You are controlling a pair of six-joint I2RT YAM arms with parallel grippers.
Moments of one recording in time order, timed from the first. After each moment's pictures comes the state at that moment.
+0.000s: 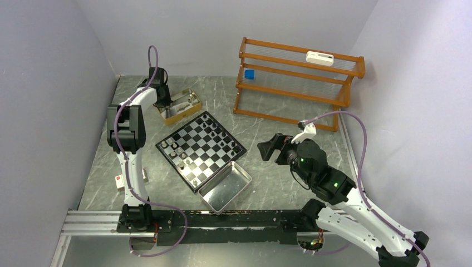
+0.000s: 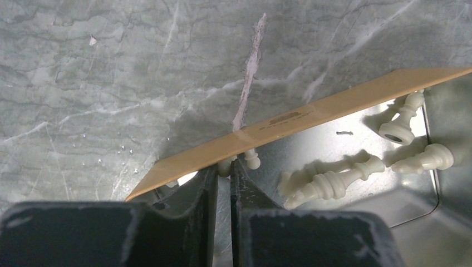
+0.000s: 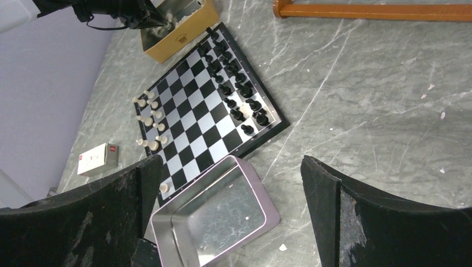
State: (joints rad) left arm -0.05 2.23 1.71 -0.39 -0.11 -0.24; right arm 0.81 0.61 0.71 -0.43 0.35 0.65
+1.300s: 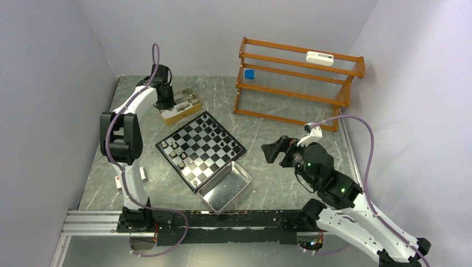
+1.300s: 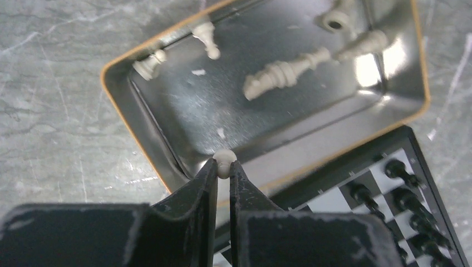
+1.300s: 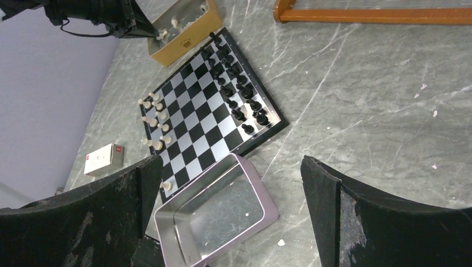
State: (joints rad) left arm -0.11 2.03 1.63 -0.59 -0.10 -0.25; right arm 0.81 0.53 0.71 -0.48 0.36 0.65
